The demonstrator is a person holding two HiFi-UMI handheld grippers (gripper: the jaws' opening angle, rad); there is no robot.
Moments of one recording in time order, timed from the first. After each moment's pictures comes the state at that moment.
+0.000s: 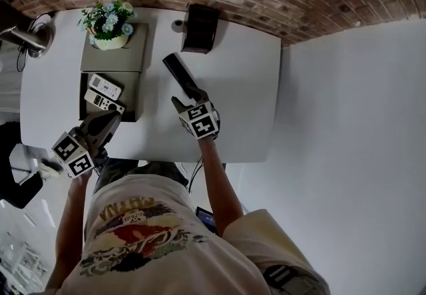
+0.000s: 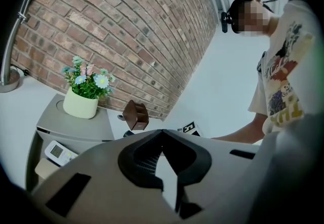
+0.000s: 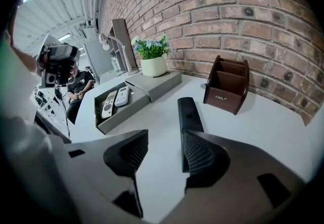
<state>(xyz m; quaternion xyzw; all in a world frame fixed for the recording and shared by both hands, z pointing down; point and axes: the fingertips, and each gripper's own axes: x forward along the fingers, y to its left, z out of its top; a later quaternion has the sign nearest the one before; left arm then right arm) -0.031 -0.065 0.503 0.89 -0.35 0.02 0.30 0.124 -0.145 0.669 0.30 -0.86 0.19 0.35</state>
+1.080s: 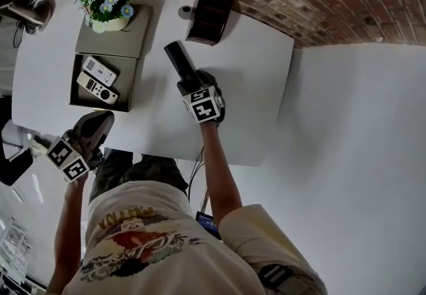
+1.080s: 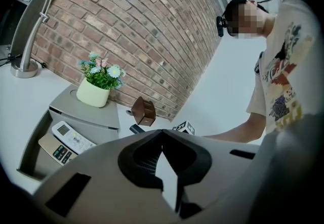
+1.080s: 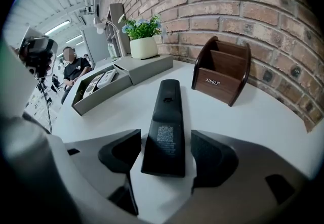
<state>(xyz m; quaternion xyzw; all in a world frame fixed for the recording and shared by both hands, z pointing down) -0.027 -0.043 0.528 0.86 -0.41 0.01 0.32 0.150 -0.179 0.721 0.29 -0.85 0.18 0.41</state>
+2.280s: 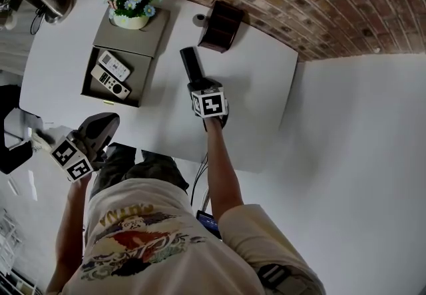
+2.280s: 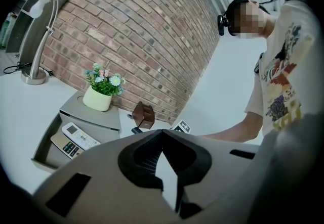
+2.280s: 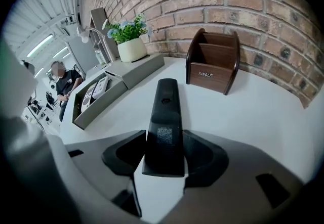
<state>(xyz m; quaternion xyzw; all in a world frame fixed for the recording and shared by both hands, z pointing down) -0.035 -0.007 0.510 0.85 -0.43 -0.01 0.30 0.155 -0.180 0.719 0.33 -0.81 0.25 0.41</state>
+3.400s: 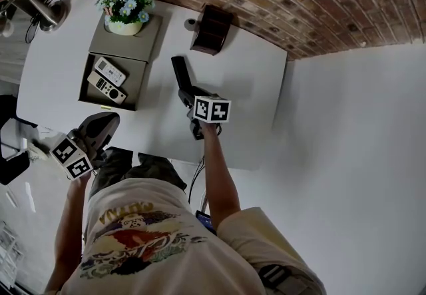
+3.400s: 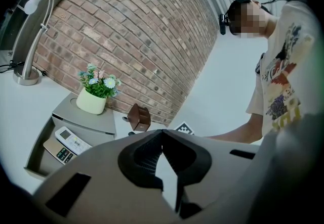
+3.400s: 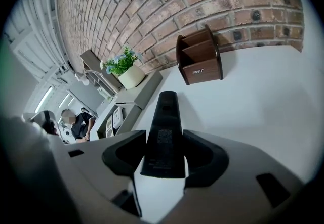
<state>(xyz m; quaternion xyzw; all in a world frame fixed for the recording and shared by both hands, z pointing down) -0.032 -0.016 0.502 0.86 -0.41 -0.02 0.29 0.145 -0.156 0.688 0.34 -0.81 0.41 0.26</state>
